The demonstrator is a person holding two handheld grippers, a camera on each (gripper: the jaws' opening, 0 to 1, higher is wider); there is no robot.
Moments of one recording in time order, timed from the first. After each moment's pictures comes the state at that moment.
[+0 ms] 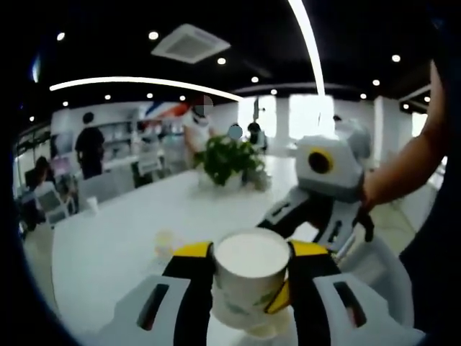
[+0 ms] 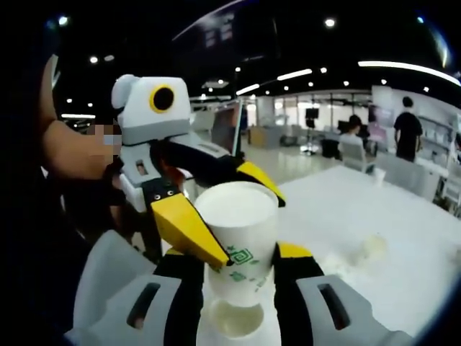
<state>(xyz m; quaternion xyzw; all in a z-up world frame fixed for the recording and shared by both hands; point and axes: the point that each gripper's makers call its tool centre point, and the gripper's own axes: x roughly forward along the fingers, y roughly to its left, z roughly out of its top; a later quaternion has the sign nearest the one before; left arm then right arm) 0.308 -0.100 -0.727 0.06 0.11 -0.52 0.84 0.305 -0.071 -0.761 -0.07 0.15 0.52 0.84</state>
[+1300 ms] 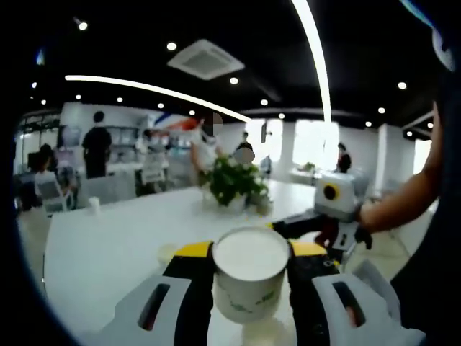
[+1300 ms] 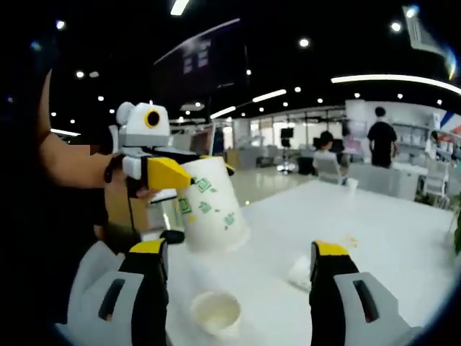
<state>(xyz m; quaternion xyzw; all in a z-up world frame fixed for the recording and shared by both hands) 0.314 -0.125 -0.720 -0.03 0.07 -0.52 0.85 0.305 -0.156 -0.791 -0.02 0.11 0.47 0.88</state>
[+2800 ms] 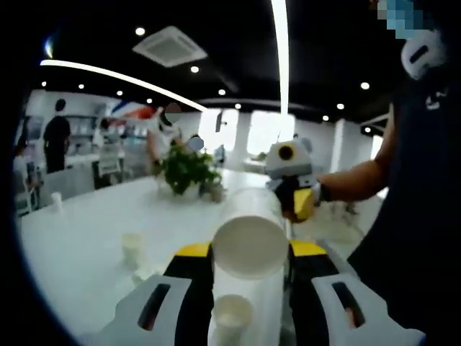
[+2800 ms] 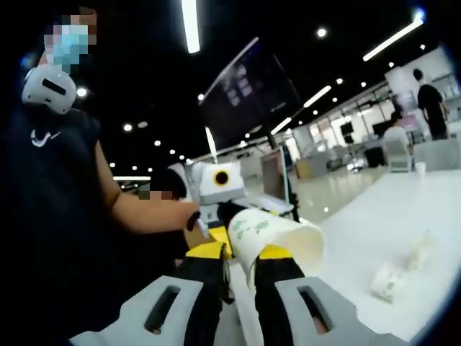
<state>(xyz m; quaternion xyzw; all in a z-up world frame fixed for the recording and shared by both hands) 0.245 -0.165 -0.746 -0.01 0.11 -0.64 0.76 0.236 -0.182 -0.720 0.11 0.10 0.64 0.75</state>
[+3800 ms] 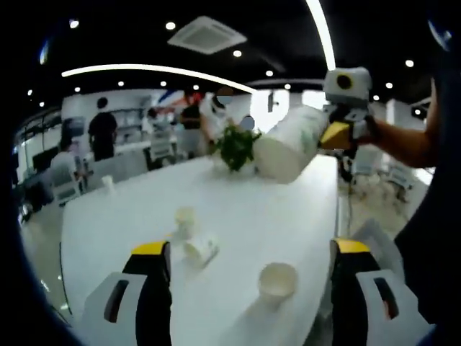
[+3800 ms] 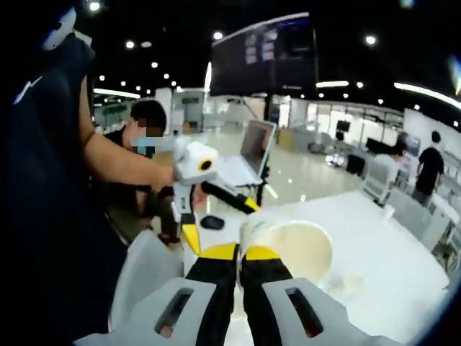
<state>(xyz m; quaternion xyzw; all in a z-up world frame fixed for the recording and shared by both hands) 0.273 -0.134 -0.784 0.04 0.15 -0.48 0.86 0.250 -0.212 -0.697 -0.19 0.15 0.59 0.77</state>
